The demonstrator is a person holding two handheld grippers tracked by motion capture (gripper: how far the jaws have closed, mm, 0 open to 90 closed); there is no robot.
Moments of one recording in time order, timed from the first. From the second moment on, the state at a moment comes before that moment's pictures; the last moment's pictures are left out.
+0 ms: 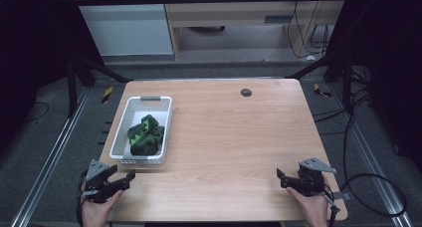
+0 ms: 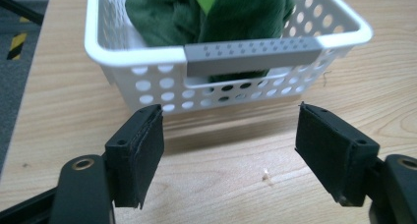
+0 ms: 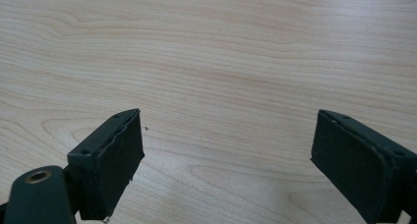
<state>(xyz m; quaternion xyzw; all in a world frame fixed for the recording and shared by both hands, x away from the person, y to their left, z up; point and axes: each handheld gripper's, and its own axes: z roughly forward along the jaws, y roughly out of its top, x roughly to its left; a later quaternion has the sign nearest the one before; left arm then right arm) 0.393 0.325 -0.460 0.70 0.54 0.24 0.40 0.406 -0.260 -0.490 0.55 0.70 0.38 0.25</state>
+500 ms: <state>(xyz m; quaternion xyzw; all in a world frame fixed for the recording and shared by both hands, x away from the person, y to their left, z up) 0.386 0.321 -0.434 0.69 0.53 0.24 0.43 0.395 -0.261 -0.481 0.54 0.69 0.40 0.28</state>
